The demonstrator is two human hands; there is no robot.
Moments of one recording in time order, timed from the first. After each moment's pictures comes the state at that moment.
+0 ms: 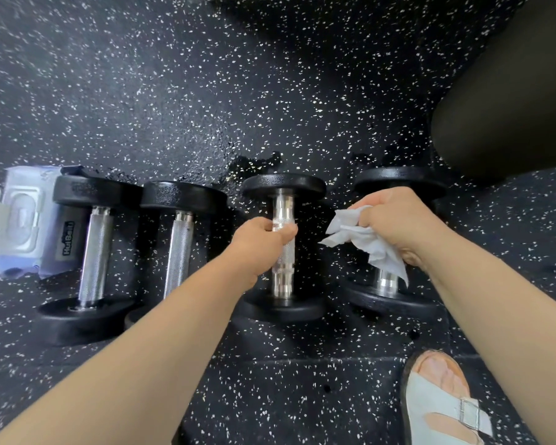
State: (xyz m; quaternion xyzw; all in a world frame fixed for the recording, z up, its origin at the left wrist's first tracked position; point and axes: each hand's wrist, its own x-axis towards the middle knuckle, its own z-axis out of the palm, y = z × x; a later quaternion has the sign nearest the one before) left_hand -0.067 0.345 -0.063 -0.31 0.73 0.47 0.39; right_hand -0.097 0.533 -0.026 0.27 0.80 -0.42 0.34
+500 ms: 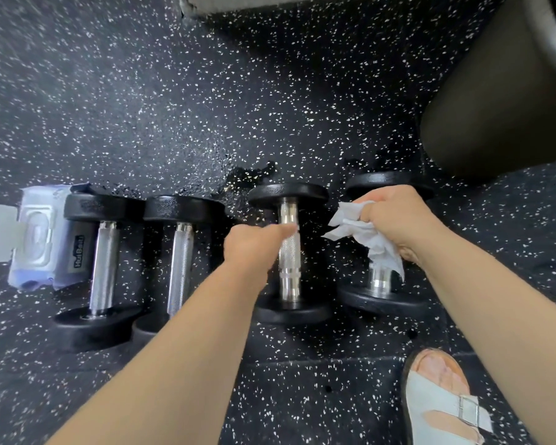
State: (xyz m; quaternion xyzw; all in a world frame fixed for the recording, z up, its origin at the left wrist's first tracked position) left_hand -0.075 0.367 -0.035 -0.48 0.69 0.44 0.32; right_hand -0.100 0.546 -0.019 0.29 0.78 -0.46 0.31
